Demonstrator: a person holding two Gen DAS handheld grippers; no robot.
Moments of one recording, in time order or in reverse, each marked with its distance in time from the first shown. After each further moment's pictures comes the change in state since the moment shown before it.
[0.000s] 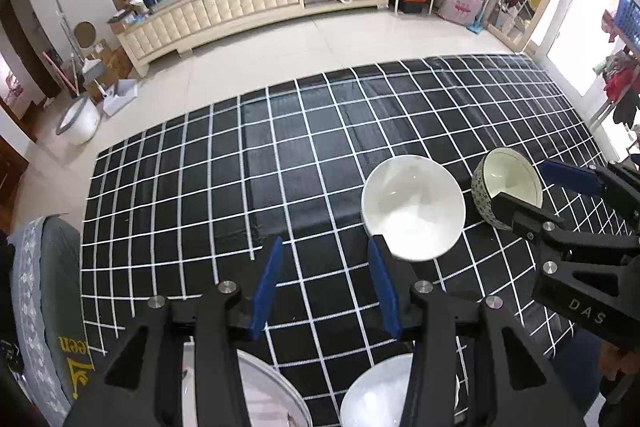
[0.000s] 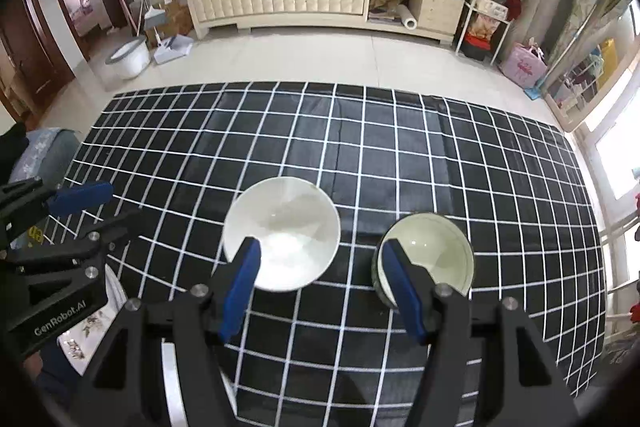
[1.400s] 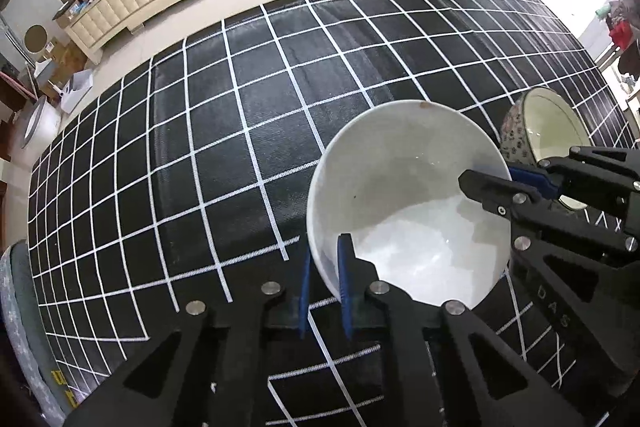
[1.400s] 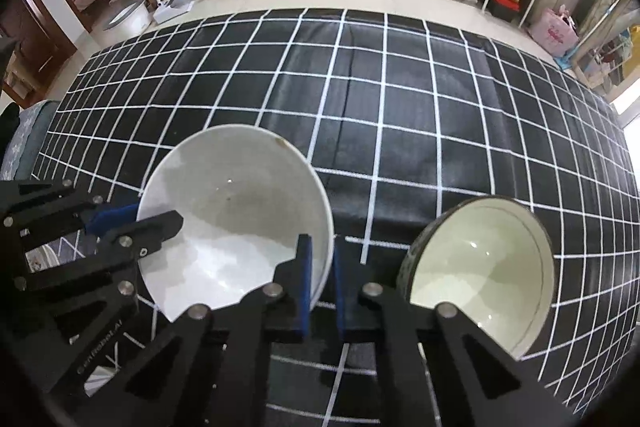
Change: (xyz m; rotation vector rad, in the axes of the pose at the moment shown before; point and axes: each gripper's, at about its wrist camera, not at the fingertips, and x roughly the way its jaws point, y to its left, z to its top) left arm 0.116 -0.043 0.005 0.110 0.168 -0.061; right arm 0.076 -0.012 -0.013 -0.004 0.145 0.069
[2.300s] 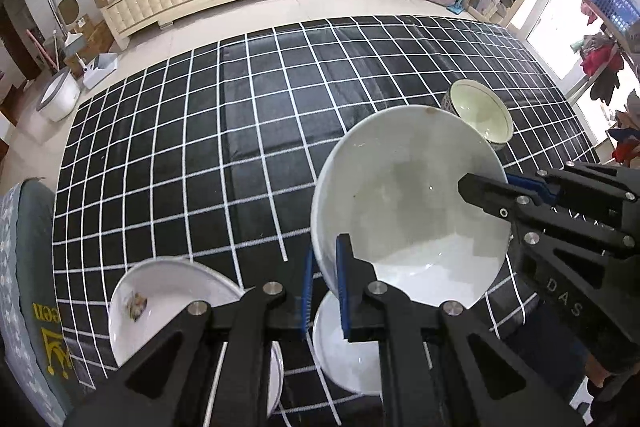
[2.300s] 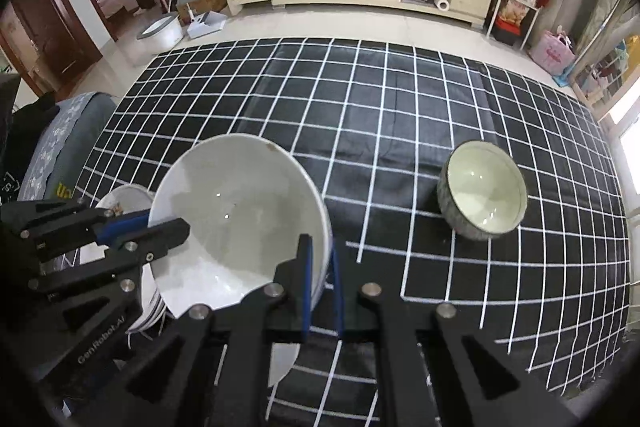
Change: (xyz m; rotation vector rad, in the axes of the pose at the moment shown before) left arm -0.120 0.004 -0.120 -0.106 -0.115 -0.031; right arm -0.098 0.069 -0.071 -0.037 -0.094 0.033
